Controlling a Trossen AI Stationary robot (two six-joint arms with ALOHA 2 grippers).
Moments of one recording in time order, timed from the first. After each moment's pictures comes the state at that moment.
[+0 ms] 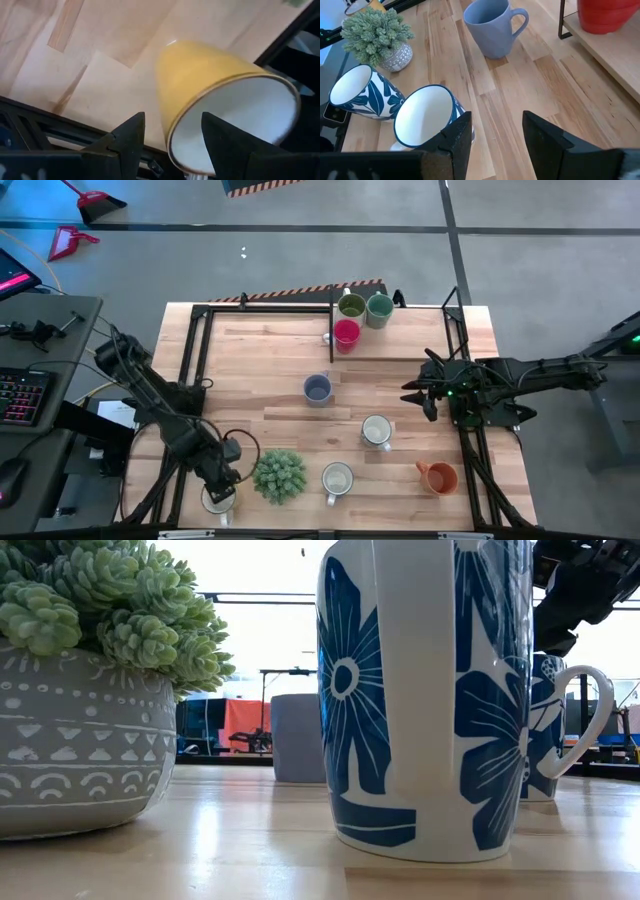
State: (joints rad) left arm -0.82 1.44 1.06 -0.99 0.21 -1.44; right arm 0.09 0.54 0.49 -0.53 0.08 0.43
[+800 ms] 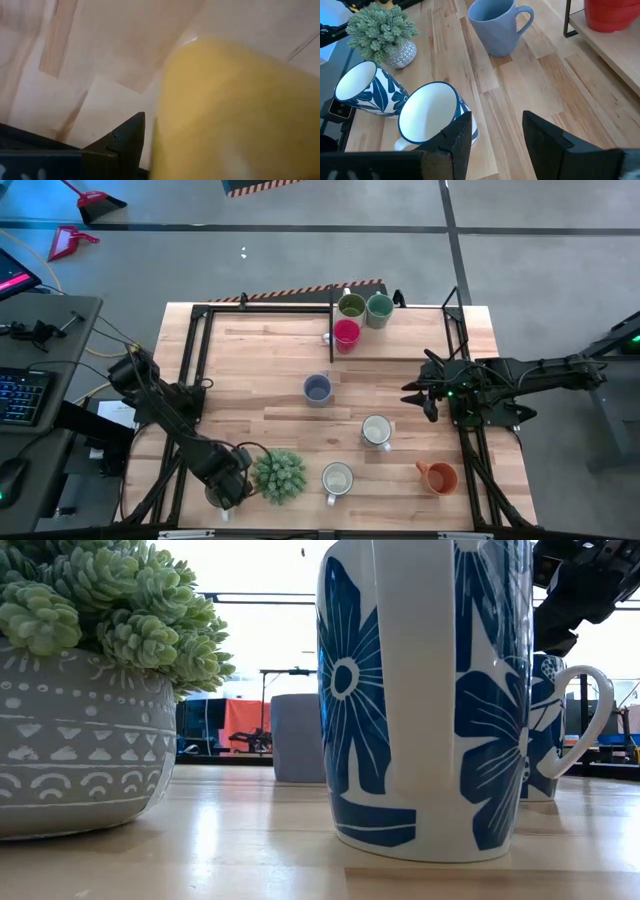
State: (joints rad) left arm -0.81 1.67 1.06 -0.96 0.20 -1.35; right arm 0.09 0.54 0.49 -0.54 0.06 0.42
